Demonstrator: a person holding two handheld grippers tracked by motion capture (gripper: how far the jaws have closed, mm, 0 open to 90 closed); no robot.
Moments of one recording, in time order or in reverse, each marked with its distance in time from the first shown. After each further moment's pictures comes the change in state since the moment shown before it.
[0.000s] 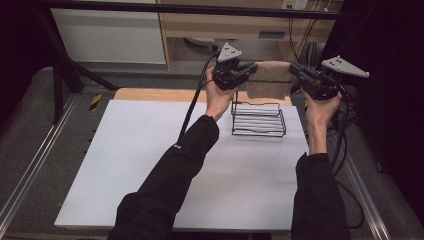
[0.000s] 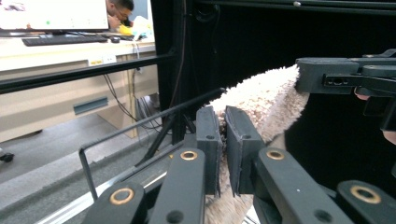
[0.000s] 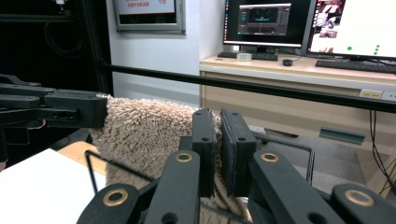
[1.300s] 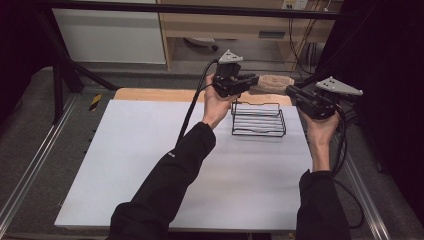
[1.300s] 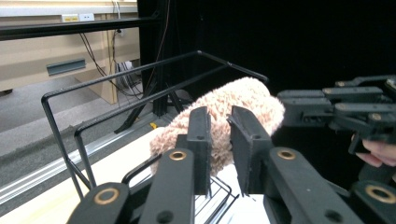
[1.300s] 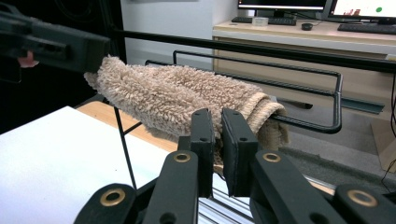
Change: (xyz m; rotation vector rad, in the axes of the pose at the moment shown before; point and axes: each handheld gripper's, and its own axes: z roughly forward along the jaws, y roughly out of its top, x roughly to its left) left arm -0.013 -0.002 -0.009 0.130 -0.045 -0.094; right arm 0.007 -0.040 -0.019 0.126 0.050 0.001
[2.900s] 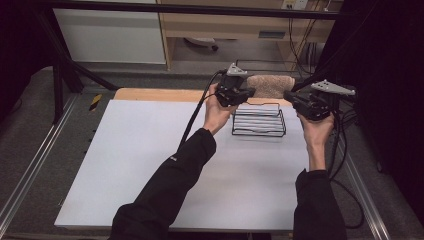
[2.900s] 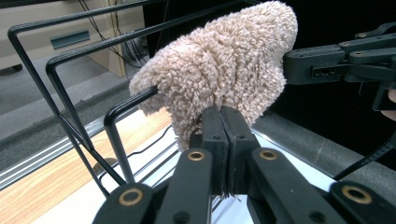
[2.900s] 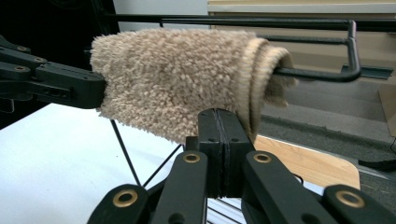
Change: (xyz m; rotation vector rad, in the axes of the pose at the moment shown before) left arm 0.002 -0.031 0.019 0.138 0.037 0.058; right arm -0.006 -0.015 0.013 0.085 -0.011 0.083
